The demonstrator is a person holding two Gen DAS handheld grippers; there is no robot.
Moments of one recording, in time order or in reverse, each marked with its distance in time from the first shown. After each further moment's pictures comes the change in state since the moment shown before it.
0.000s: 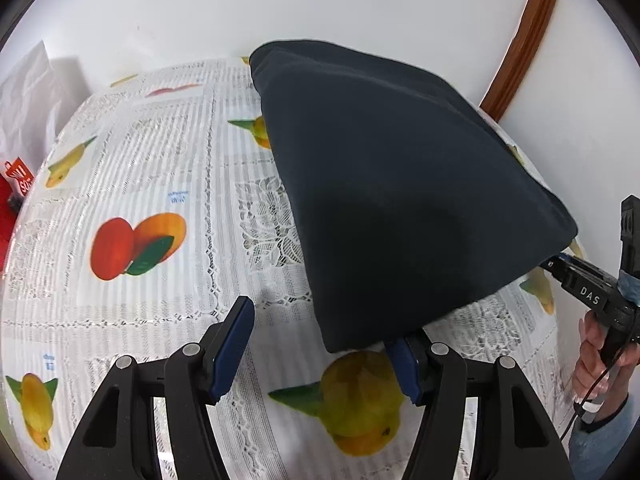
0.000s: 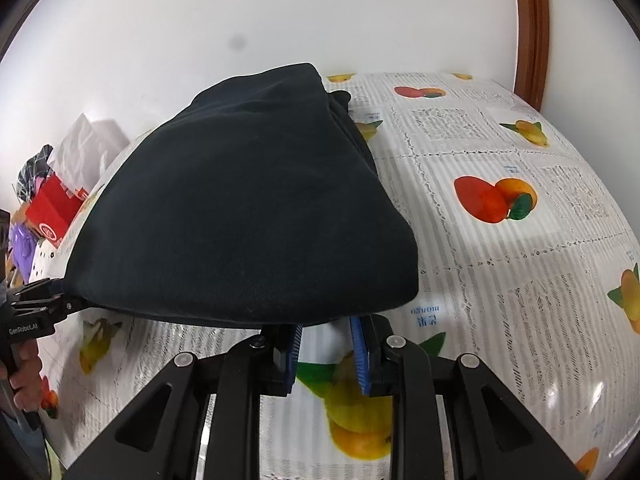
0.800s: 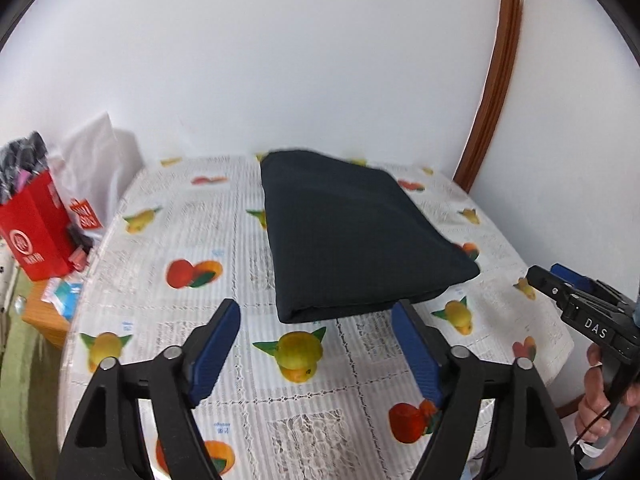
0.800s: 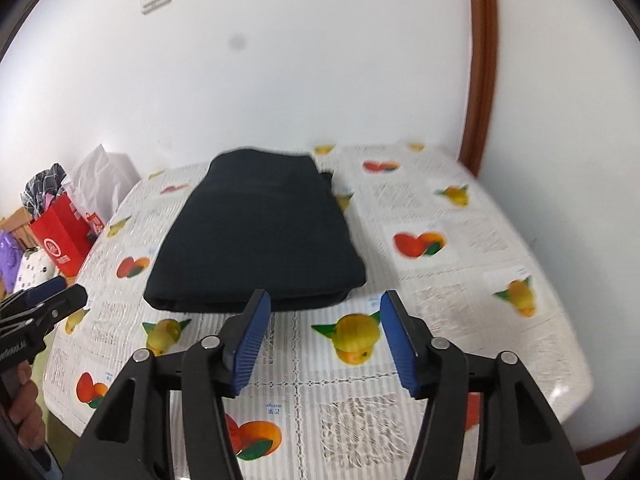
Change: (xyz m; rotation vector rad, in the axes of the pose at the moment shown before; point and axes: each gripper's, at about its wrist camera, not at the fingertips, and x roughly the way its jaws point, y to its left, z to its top) left arm -0.170 -0.062 -0.039 -0.025 -0.284 0.074; right arm -0.174 0.051 -0.011 -0.028 -0.171 -0.152
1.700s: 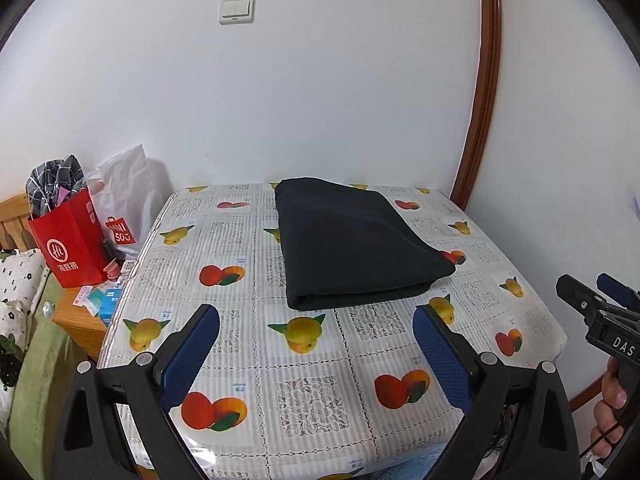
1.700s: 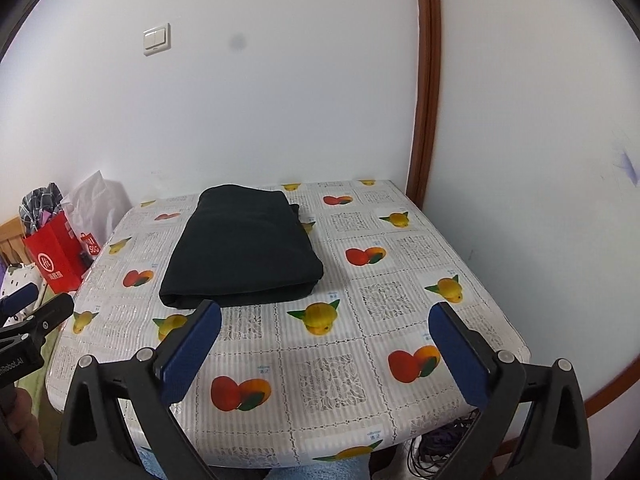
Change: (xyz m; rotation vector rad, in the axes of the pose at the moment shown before) left arm -0.078 -0.021 -0.027 0.014 -0.092 0.066; right arm -0.122 -0.004 -0.035 0.030 -0.122 -0.126
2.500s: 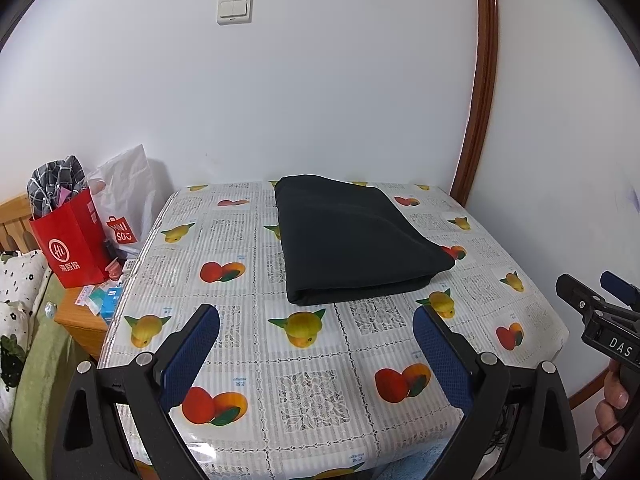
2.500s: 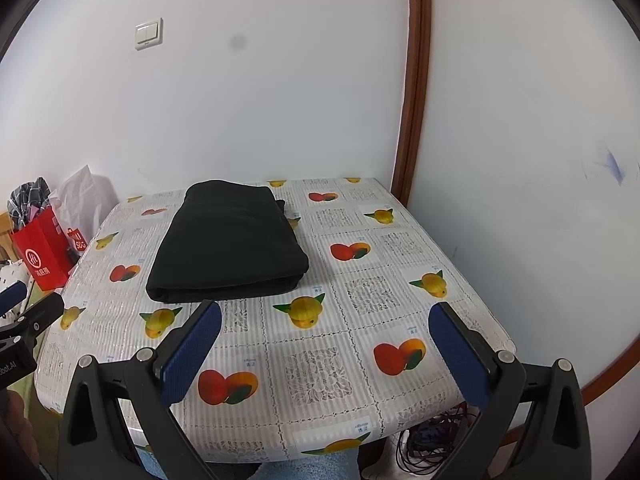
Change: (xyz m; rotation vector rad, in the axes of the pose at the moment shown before) left arm -0.004 0.000 -0.004 0.013 0.003 0.004; right arm -0.003 -0.003 -0.007 -0.014 0.005 -0.048
